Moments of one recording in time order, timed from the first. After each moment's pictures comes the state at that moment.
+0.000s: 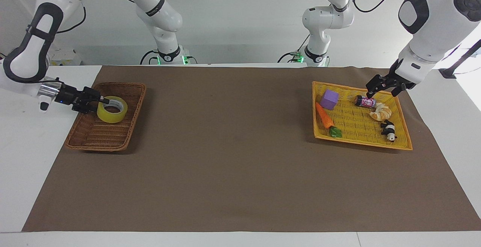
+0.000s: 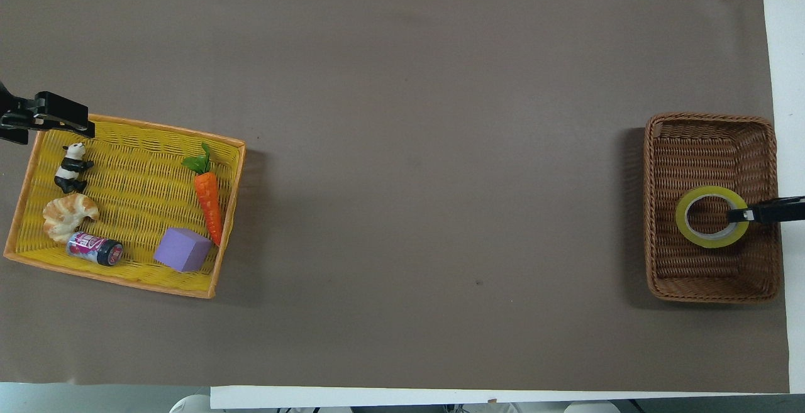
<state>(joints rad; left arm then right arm) -0.06 0.02 0.00 -1.68 -0.02 1.64 -0.04 -0.57 0.32 -0.11 -1.87 0.53 1.58 -1.03</state>
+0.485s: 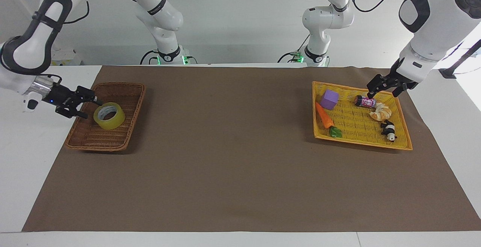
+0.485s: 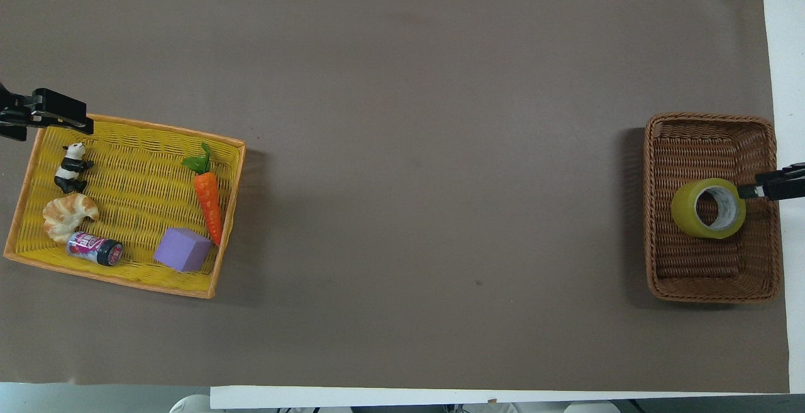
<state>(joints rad) -0.06 0.02 0.00 -1.67 -0.03 1.65 -0.04 -0.44 0.22 -0.11 -1.81 0.41 1.69 -1.02</state>
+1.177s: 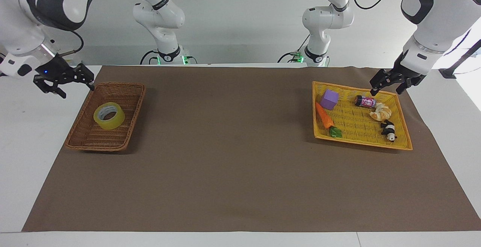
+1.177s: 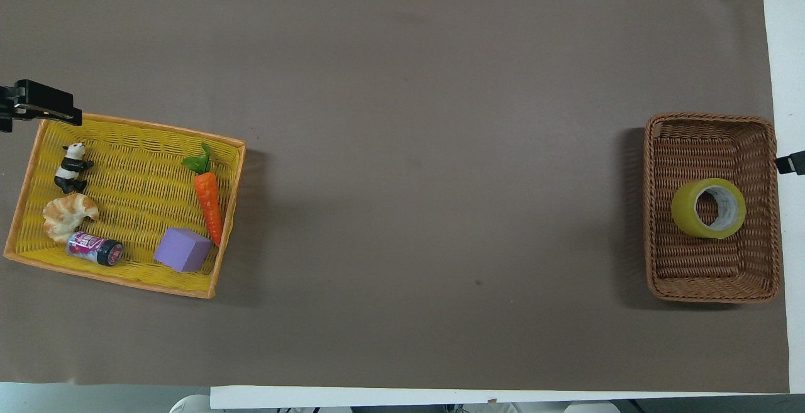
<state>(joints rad) -0.06 0.00 0.00 -1.65 -0.03 1.66 -0.04 -0.15 -0.05 -0.11 -1.69 0.00 1.56 -0.44</state>
